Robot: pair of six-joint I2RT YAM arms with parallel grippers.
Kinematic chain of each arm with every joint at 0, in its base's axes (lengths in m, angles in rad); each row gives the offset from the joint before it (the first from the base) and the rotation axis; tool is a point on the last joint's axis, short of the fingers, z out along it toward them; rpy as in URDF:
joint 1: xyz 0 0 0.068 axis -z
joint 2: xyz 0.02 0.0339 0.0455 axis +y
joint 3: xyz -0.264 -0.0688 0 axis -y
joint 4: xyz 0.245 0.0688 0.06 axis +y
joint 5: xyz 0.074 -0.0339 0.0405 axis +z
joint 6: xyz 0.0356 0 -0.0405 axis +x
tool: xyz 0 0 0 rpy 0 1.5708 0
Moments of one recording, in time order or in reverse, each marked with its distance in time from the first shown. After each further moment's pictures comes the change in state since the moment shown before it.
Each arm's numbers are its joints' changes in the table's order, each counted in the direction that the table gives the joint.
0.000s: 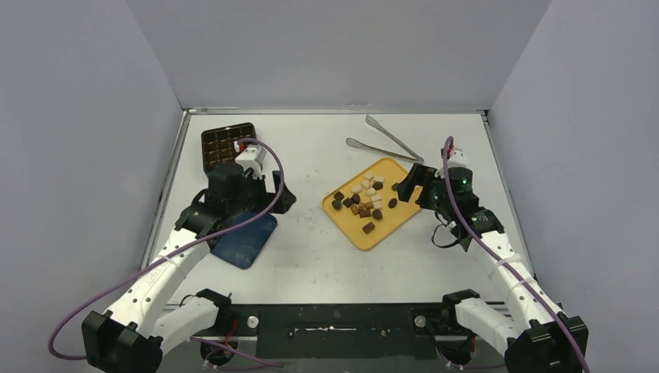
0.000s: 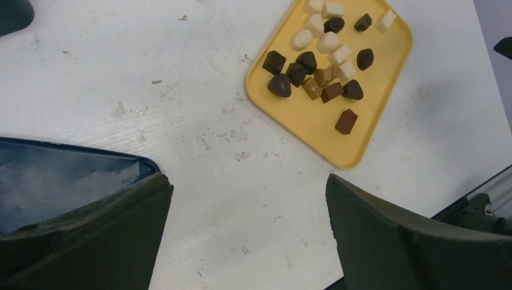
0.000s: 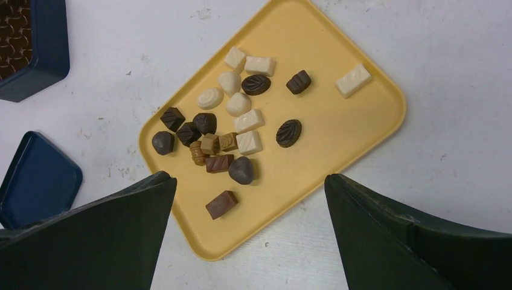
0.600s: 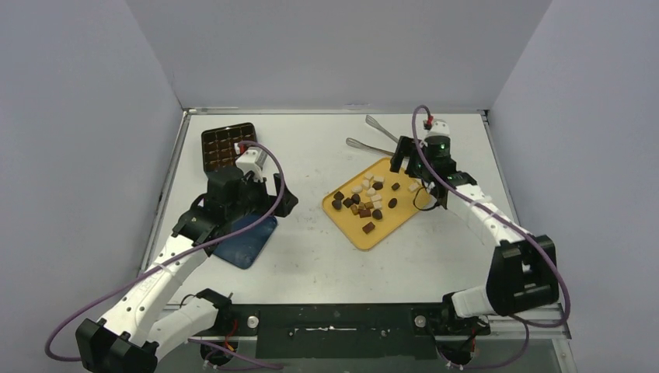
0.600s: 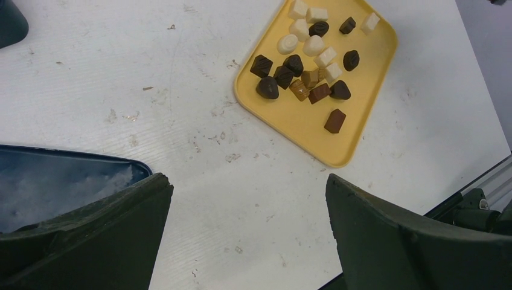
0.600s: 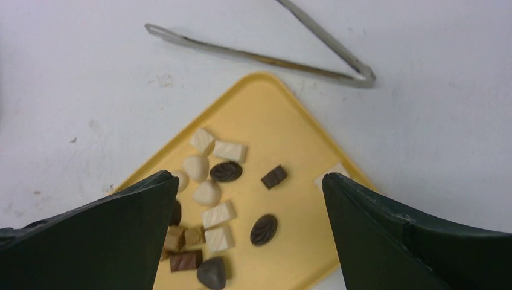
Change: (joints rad) left arm 0.046 -0.051 -0.005 0.001 0.024 -0.004; right arm -0.001 0.384 0.185 -0.191 -0.096 -0.078
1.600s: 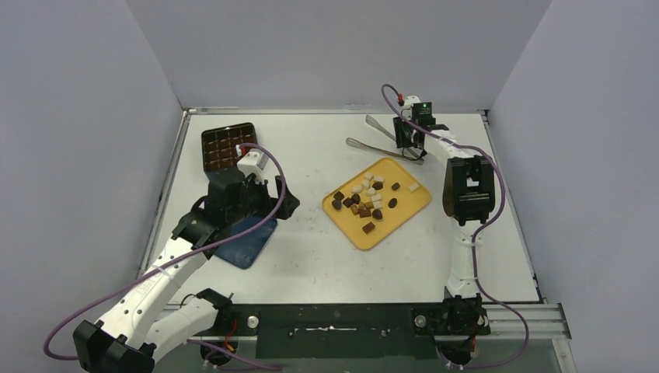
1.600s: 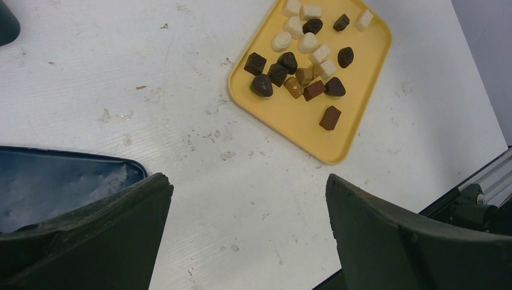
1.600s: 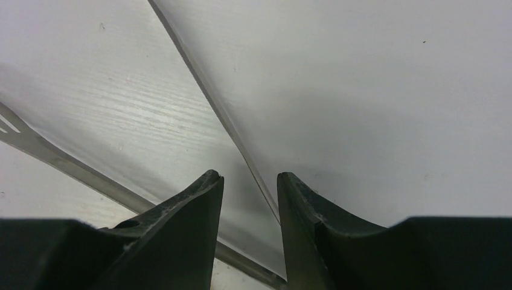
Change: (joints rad) left arm 0.033 -0.022 -0.008 0.000 0.019 -0.007; right arm 0.113 0.907 0.840 0.116 0.104 -0.473
